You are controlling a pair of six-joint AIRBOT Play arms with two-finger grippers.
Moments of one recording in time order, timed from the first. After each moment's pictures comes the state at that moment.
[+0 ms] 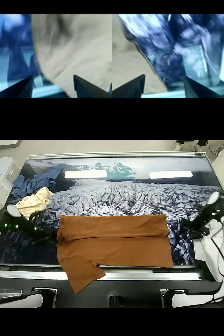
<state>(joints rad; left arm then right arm) 0.22 -1.40 1.03 1.24 -1.52 -1.40 -0.35 -1.60 1.39 -1.49 1.64 1.60</state>
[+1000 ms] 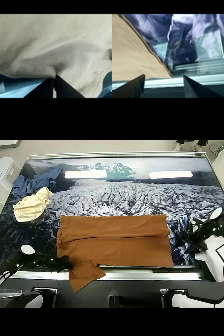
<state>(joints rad) 0.10 -1.08 0.36 0.94 -1.16 -1.35 -0.41 -1.45 1.07 -1.41 1.60 1.57</state>
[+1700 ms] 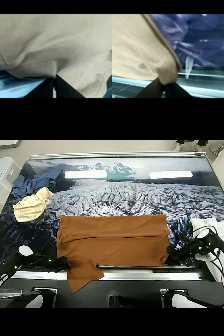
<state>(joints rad) 0.12 -1.02 0.36 0.96 -1.19 -1.34 -0.41 -1.39 0.72 -1.26 1.40 1.46</state>
